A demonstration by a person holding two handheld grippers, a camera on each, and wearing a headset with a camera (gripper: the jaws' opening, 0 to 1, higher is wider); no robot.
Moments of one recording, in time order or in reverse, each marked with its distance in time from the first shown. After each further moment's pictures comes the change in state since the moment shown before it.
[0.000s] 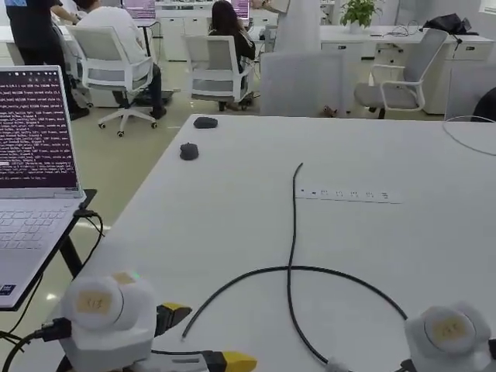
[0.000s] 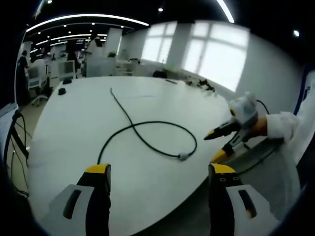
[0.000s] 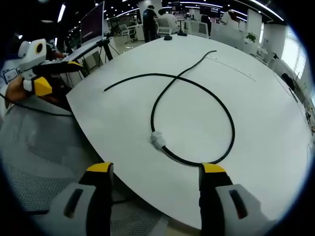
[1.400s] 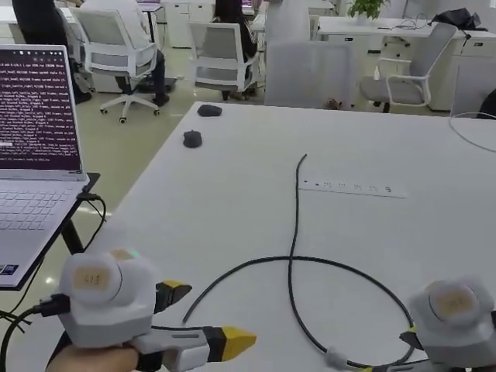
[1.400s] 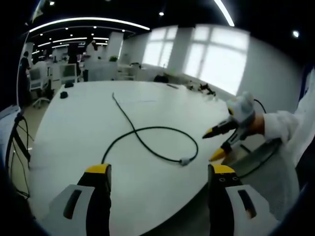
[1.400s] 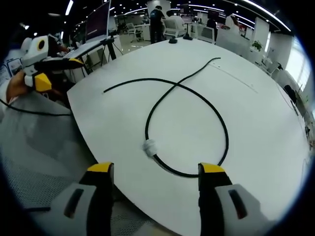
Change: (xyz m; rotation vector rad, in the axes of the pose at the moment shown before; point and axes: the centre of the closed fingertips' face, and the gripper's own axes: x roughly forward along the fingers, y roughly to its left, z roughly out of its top) left arm -0.005 0.005 0.010 -0.003 -0.041 0.010; right arm -0.005 -0.017 0.019 -0.085 -0.008 0.000
